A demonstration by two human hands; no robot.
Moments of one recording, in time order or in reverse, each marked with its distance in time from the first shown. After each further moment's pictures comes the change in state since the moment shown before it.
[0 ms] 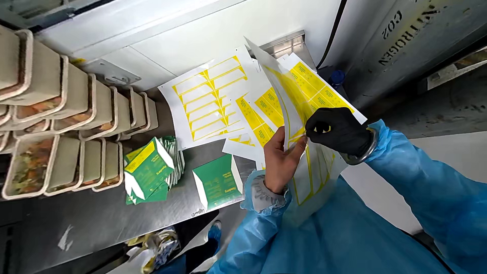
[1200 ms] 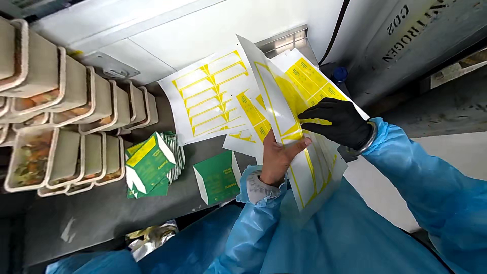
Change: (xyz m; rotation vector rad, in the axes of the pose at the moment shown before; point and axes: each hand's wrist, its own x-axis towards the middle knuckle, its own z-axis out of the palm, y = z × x) left_hand 0.014 -0.004 -0.002 -0.345 0.050 -0.182; right_hand 0.012 0.018 0.001 -0.208 0.041 -0.321
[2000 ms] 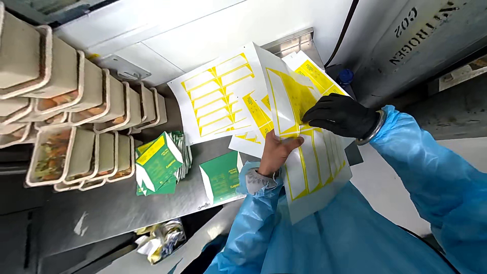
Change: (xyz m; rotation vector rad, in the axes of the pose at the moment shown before) left_hand 0.012 0.003 -0.025 0.244 -0.065 -0.108; right_hand 0.020 0.031 -0.009 -0.121 -0.248 -0.264
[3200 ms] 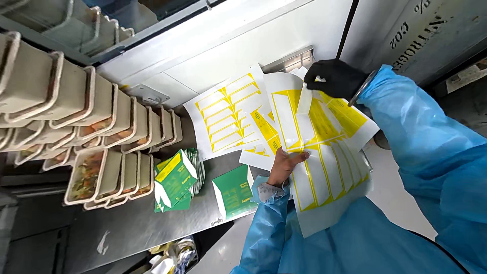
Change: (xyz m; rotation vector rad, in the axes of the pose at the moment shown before) left_hand 0.002 -0.038 -0.014 -0.175 -0.105 -0.120; right_hand 0.075 0.069 -0.054 0.046 -0.035 0.330
